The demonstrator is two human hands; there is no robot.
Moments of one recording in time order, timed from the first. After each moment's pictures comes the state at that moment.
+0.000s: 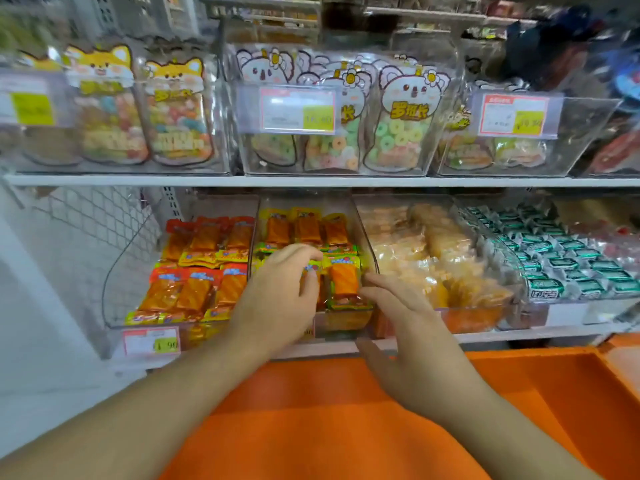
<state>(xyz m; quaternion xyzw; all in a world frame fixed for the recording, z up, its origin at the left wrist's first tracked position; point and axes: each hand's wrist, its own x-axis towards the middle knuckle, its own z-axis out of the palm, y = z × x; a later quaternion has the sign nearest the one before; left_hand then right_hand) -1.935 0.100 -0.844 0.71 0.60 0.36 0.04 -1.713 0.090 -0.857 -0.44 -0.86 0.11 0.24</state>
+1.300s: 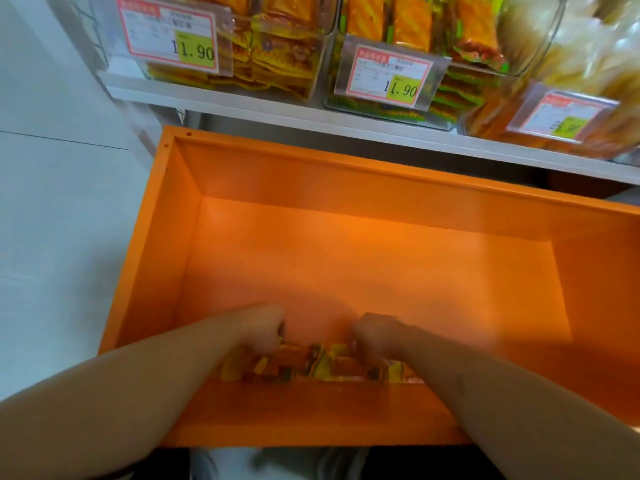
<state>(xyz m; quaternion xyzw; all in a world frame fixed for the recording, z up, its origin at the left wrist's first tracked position) -1.963 -0.098 -1.163 0.61 0.57 -0.21 0.51 -1.727 -0.027 -1.162 -0.34 -0.76 0.27 -0.49</state>
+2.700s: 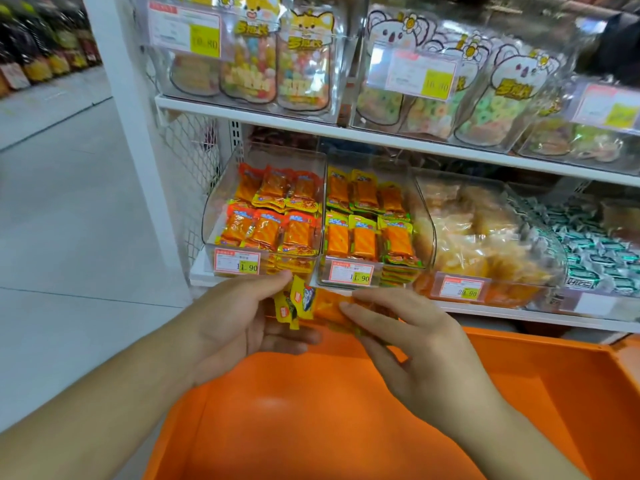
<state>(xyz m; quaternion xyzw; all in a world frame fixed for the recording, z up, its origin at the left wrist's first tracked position) -2.016 -0.061 -0.838 0.25 0.49 0.48 0.68 -1.767 -0.011 -0.847 -0.29 -0.92 0.07 0.26</state>
